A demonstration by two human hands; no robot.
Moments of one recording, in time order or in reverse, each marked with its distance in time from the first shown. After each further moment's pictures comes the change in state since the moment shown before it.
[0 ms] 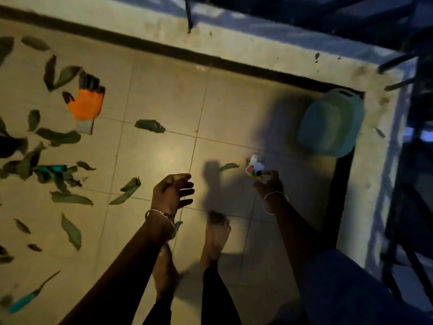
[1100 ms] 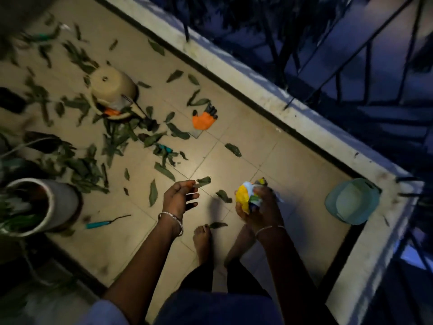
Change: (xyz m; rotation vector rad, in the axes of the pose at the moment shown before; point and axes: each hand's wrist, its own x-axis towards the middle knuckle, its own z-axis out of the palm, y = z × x) left_hand -0.217 0.033 -0.268 -0.427 0.193 0.111; right_hand -0.428 -0.170 0.020 1.056 -0.866 0.007
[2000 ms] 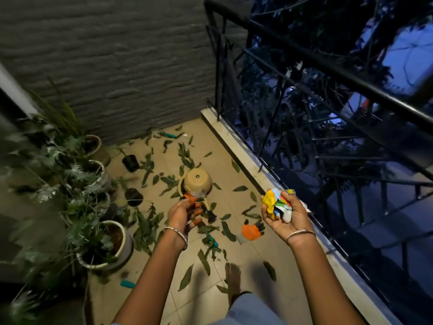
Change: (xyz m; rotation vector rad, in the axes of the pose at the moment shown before) left_hand -0.125 0.284 -0.183 -0.607 0.163 0.259; right_hand -0.076 -0.051 0.390 -0.269 -0.292 0.014
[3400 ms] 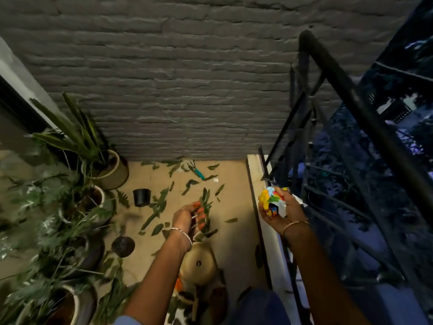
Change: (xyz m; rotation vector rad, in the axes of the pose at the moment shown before) left_hand 0.502 0.324 0.237 -0.307 0.345 -0.071; right_hand 0.613 -0.185 0.436 -0.476 -0.088 0.304
